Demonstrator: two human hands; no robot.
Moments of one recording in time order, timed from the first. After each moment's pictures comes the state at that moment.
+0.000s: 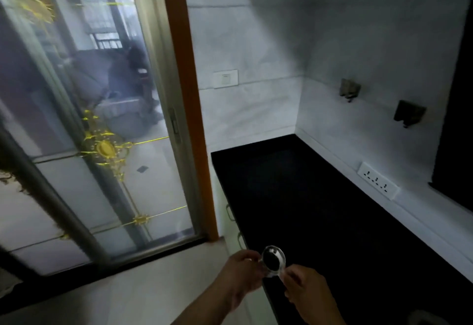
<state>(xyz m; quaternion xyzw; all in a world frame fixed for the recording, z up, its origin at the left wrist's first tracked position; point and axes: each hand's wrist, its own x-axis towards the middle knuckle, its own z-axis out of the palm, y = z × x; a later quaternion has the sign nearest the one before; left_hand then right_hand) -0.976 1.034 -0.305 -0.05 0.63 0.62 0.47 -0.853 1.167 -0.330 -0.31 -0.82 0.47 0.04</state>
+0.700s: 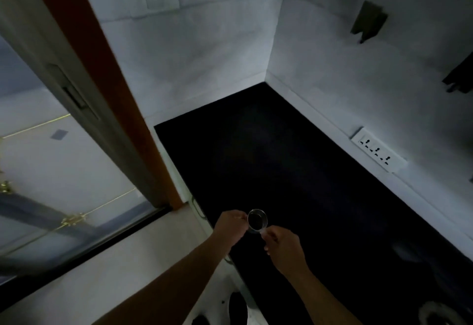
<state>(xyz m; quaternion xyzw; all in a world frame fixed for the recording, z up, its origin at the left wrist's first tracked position) -1.186 1.182 -0.408 0.12 0.77 0.40 0.49 -1.033 1.257 -0.423 -0.46 -0.77 0.45 0.03</state>
